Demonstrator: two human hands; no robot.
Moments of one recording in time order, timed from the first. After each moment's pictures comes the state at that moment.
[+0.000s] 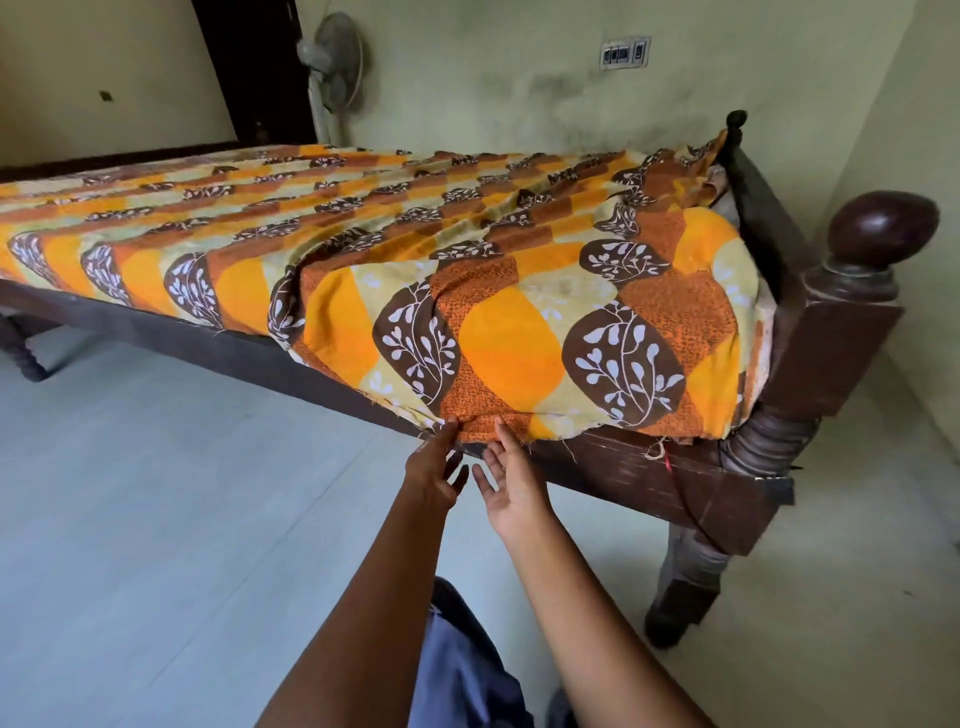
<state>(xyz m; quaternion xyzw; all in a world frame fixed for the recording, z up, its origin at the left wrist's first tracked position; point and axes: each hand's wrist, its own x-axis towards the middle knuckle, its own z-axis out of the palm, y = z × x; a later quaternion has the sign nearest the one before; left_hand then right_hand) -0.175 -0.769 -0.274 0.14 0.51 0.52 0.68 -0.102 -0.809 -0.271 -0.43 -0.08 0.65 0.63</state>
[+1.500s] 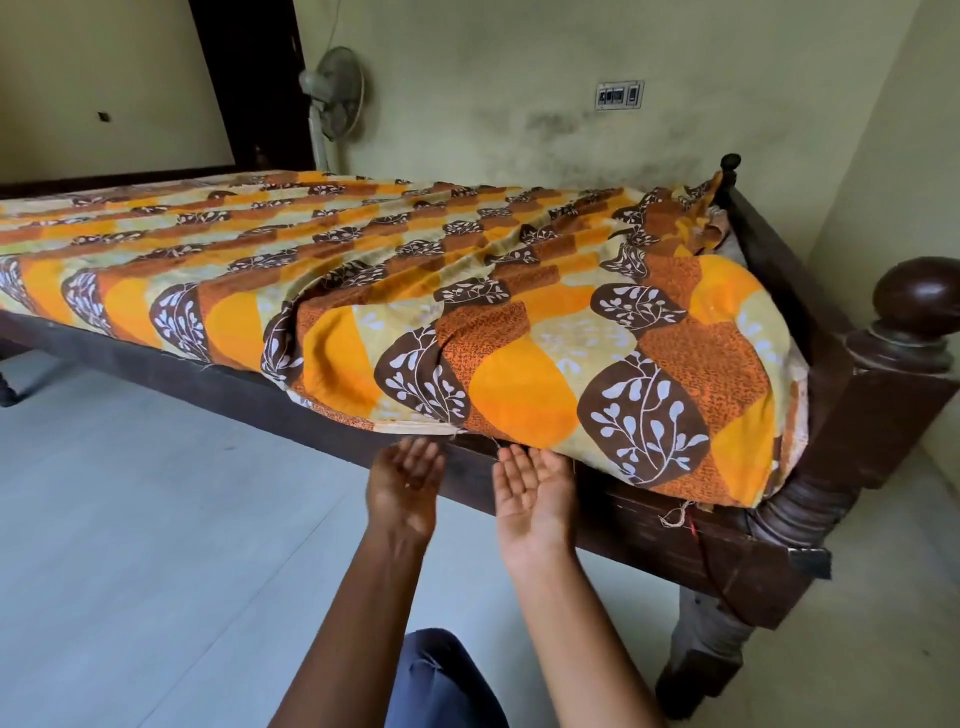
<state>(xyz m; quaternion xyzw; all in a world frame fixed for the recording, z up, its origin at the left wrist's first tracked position) -0.204 -0.755 -0.242 0.06 0.36 0.64 0.67 -0.104 -0.793 -0.229 -0.31 0.02 0.62 0.72</state>
